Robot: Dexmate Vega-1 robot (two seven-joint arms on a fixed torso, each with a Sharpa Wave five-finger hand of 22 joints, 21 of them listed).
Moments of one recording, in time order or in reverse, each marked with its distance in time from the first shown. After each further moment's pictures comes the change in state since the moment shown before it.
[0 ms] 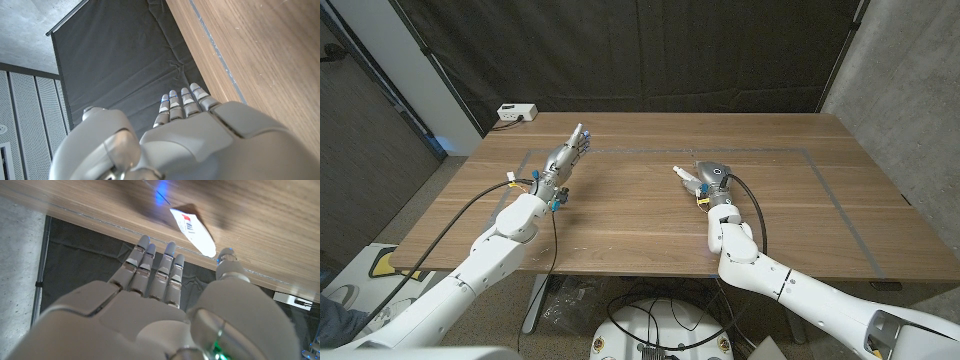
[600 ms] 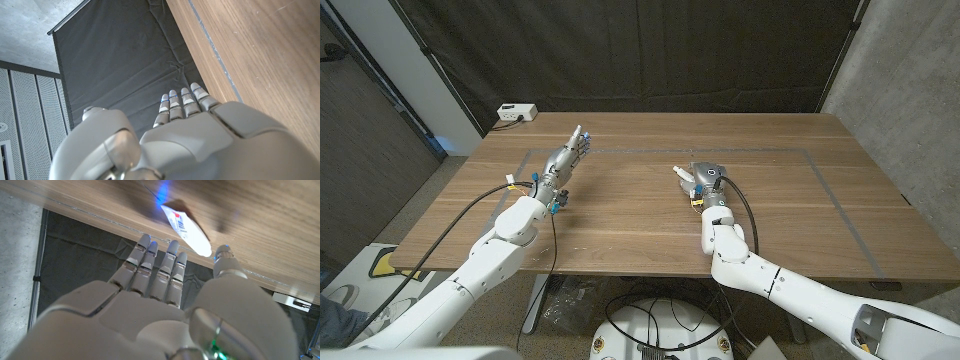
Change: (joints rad) left arm 0.019 0.004 -0.007 -0.012 -0.009 -0.005 -0.003; left_hand -0.004 0.009 0.000 0.000 0.000 0.005 -0.005 0.000 0.000 0.005 -0.005 0.000 0.000 0.000 0.000 0.000 0.000 0.006 0.006 -0.004 0.000; right arm 0.040 0.040 -0.046 0.076 0.018 -0.006 -0.058; right_hand 0.044 0.008 0.014 -0.003 0.004 0.058 -0.028 0.018 0.000 0.059 -0.025 0.015 -0.003 0.050 -0.021 0.008 0.000 0.039 -0.021 0.011 0.000
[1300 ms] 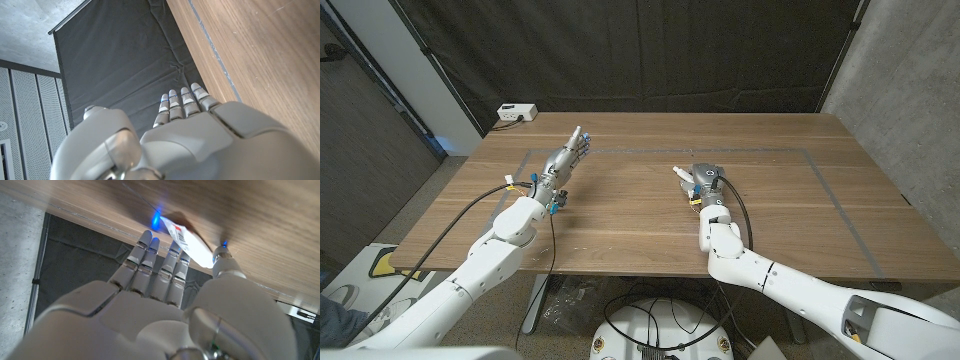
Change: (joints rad) left arm -0.001 -0.001 -0.002 0.008 -0.011 -0.004 -0.016; left_hand 0.009 0.009 0.000 0.000 -0.004 0.005 -0.005 0.000 0.000 0.006 -0.006 0.000 0.000 0.011 0.000 0.000 0.000 -0.002 0.009 0.000 0.000; right arm 0.049 0.019 -0.040 0.069 0.040 -0.021 -0.002; right_hand 0.031 0.013 0.008 0.011 0.004 0.103 -0.011 0.027 -0.002 0.107 -0.007 0.021 0.000 0.082 -0.008 0.000 0.003 0.057 -0.004 0.015 0.005
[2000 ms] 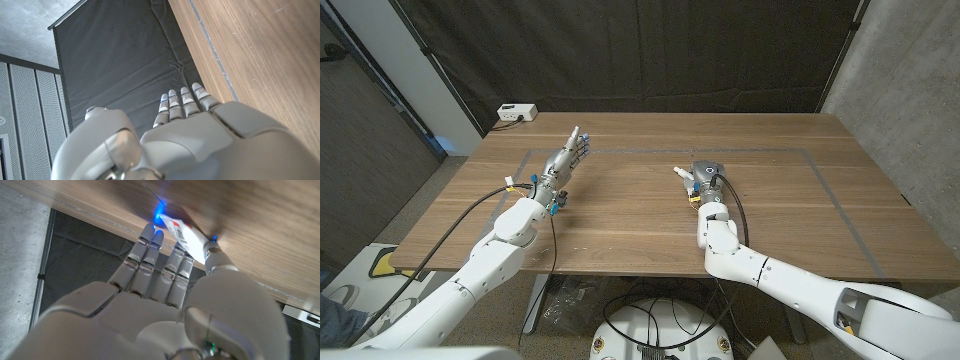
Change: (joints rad) left arm -0.005 -0.014 0.002 0.024 -0.017 -0.016 -0.012; left_hand -0.009 0.009 0.004 0.004 -0.004 0.004 -0.004 0.000 0.000 0.012 -0.009 0.000 0.000 0.007 -0.007 0.000 0.000 0.001 0.016 0.000 0.000; right arm 0.031 0.025 -0.024 0.055 0.028 -0.027 -0.025; right_hand 0.148 0.037 0.075 -0.014 -0.004 0.177 -0.041 0.047 -0.007 0.190 -0.043 0.019 -0.013 0.168 -0.032 0.007 -0.003 0.120 -0.009 0.058 0.005
